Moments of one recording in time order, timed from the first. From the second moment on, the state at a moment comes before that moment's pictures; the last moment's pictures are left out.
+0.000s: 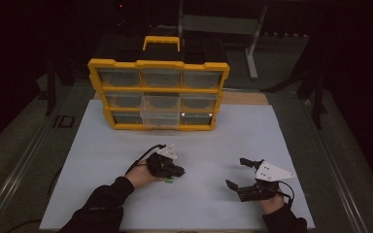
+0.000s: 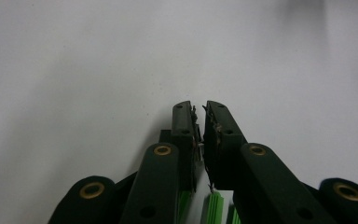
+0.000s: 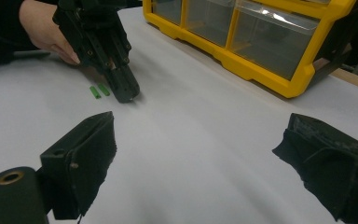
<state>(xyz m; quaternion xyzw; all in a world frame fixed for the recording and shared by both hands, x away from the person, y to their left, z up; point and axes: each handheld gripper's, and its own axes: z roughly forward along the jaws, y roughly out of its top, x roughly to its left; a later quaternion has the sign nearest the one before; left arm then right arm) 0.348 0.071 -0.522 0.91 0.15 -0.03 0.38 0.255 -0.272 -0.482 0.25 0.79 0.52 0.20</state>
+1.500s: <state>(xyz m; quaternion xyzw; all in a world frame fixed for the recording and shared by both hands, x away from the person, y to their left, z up) 0.346 0.114 -0.362 0.89 0.07 0.03 0.46 0.256 -0.273 -0.482 0.25 0.79 0.52 0.20</state>
